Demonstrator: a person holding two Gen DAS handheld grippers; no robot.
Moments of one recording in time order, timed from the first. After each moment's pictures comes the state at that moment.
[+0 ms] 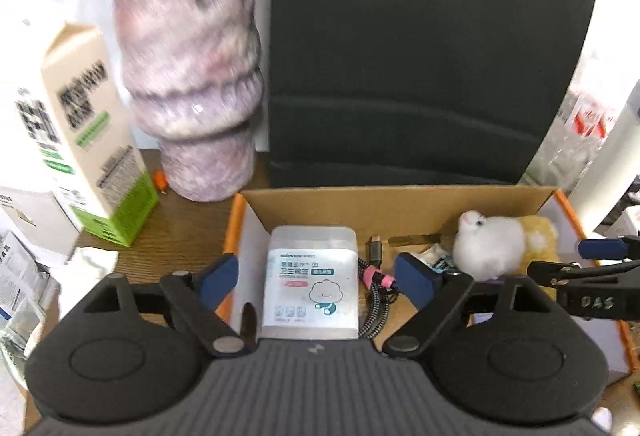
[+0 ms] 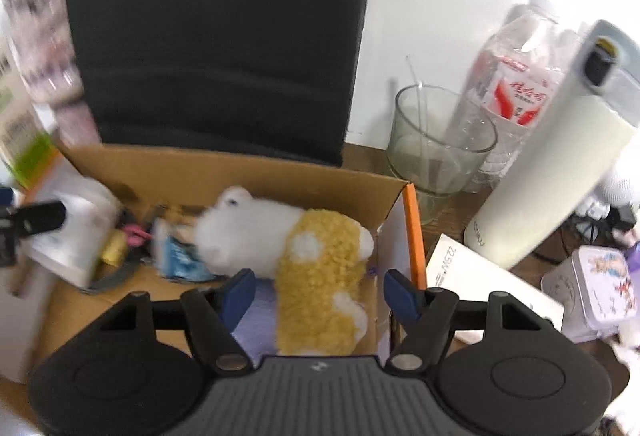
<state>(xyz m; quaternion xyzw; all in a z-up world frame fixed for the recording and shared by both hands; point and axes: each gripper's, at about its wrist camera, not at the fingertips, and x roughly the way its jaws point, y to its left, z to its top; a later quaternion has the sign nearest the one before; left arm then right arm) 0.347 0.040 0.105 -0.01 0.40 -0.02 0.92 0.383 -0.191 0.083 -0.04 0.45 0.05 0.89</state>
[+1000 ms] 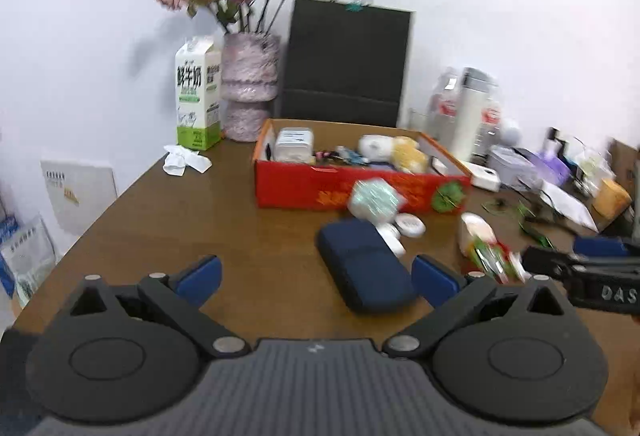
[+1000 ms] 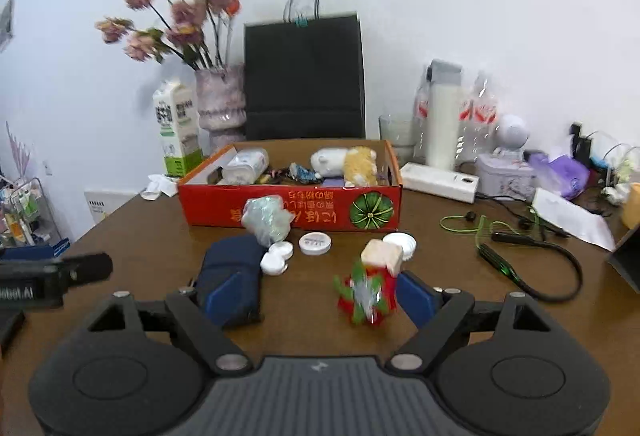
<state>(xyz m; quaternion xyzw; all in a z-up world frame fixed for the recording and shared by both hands) -0.079 0.021 0.087 -0.02 0.24 -0.02 0.97 -0.062 -0.207 0.083 0.01 0.24 0.09 0.97</state>
